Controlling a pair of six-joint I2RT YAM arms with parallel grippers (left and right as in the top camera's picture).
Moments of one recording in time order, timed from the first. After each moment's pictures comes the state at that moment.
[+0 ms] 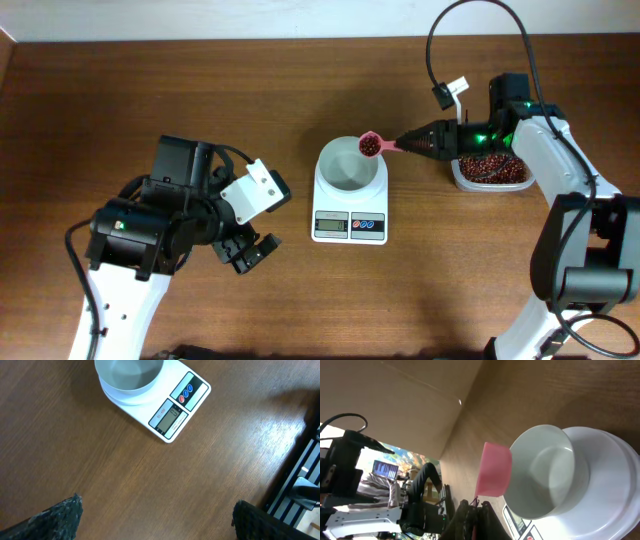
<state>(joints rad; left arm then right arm) -0.22 1.16 1.31 -1.27 0.35 0.70 -0.05 1.94 1.42 -0.84 -1.32 -0.29</state>
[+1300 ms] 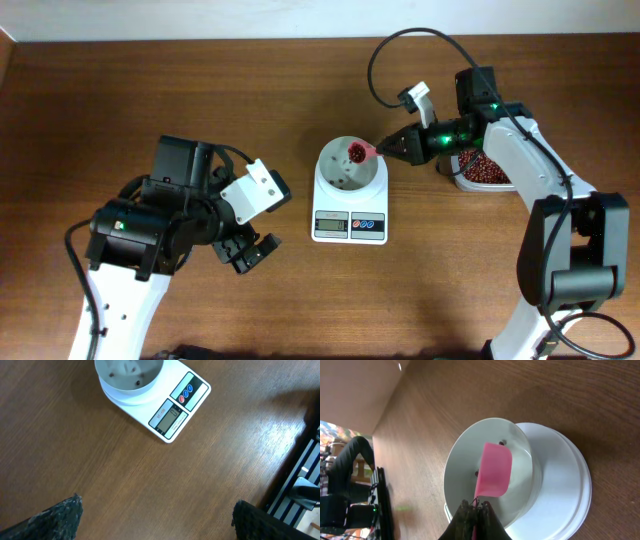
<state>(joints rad) -0.22 1.16 1.31 -1.27 0.35 0.70 0.08 1.94 1.42 -0.70 -0.98 -0.29</state>
